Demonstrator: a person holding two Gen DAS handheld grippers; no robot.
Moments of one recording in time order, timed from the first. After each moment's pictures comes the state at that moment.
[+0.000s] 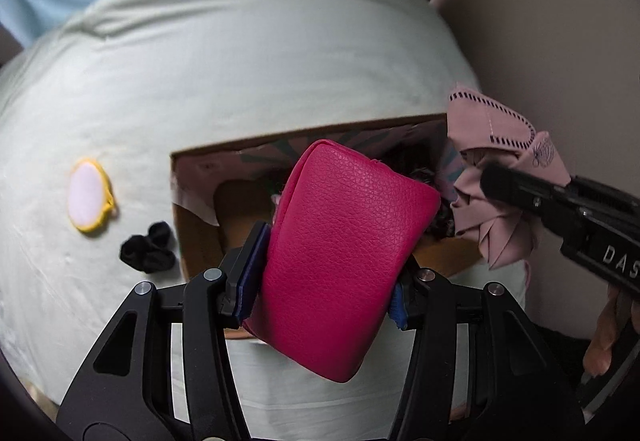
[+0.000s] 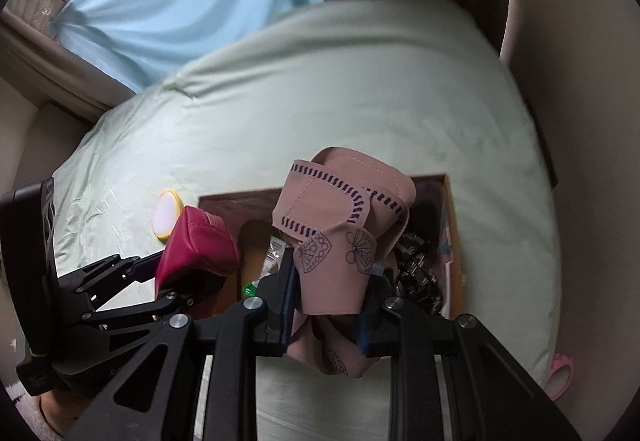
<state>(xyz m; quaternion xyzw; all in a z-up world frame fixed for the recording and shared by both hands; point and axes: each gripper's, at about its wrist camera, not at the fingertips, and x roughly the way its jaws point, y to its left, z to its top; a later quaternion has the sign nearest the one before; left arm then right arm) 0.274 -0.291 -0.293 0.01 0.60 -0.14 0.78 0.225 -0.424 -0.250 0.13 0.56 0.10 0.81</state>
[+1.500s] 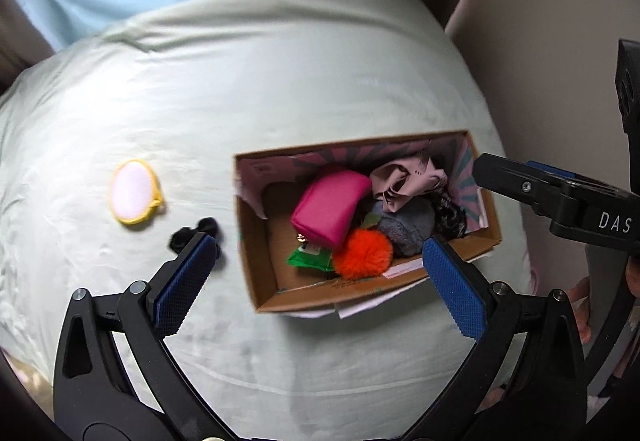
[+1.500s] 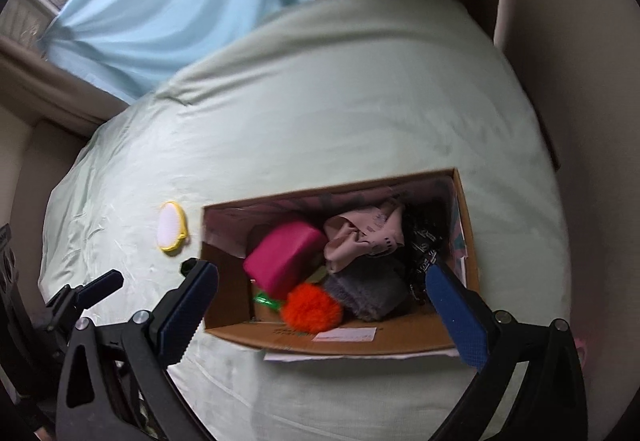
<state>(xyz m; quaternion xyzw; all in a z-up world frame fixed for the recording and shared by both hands) 0.235 -0.239 -0.228 0.00 0.55 -0.11 0.83 0.227 -0.410 -0.236 0.15 0.55 0.08 0.82</state>
